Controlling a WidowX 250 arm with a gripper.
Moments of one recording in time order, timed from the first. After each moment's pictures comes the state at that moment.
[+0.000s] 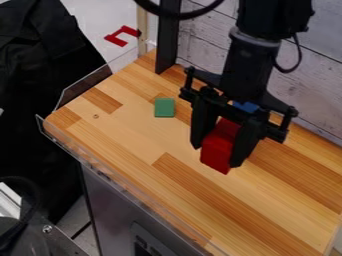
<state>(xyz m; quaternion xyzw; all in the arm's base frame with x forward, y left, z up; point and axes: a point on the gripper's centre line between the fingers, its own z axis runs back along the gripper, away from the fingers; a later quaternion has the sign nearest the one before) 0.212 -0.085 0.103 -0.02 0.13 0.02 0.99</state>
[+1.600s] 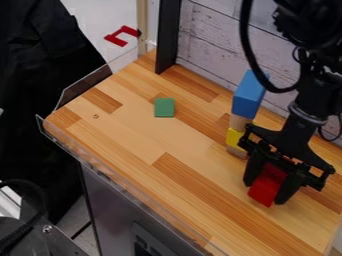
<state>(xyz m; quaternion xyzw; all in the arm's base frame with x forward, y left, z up) 0.272 -0.128 0.012 0.04 0.14 0.02 0.99</state>
